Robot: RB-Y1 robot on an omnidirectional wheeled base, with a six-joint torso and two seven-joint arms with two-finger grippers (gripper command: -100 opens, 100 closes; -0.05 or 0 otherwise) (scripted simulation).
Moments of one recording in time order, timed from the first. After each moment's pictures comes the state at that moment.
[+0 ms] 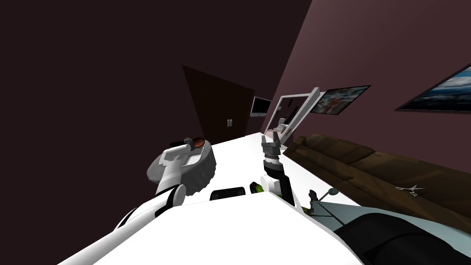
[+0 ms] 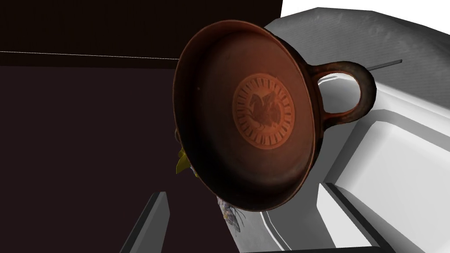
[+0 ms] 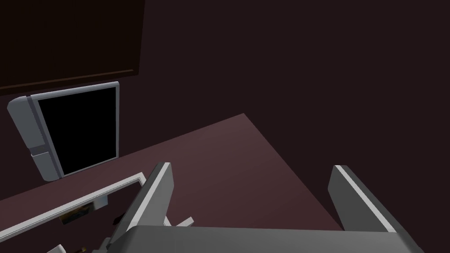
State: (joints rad) left arm -0.44 0.18 0.53 -1.47 0.04 0.89 0.07; right arm 0.50 -0.02 0.05 -2.40 -0.07 -0.45 0.06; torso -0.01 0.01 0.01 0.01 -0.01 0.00
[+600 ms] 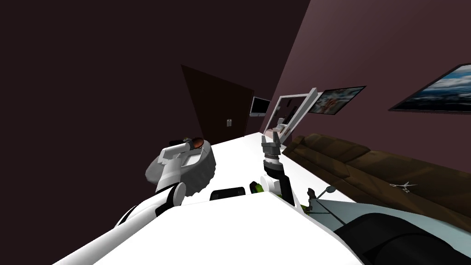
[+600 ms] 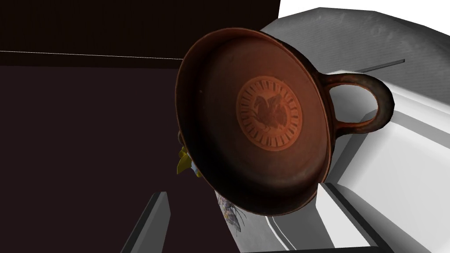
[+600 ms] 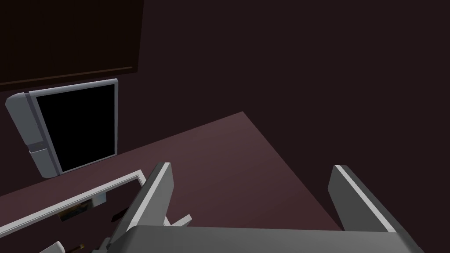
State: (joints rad) left arm -0.47 0.20 0.54 -1.47 0.04 0.93 0.08; right arm 0.50 -0.02 0.05 -2.40 -0.07 -0.45 0.06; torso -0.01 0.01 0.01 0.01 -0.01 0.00
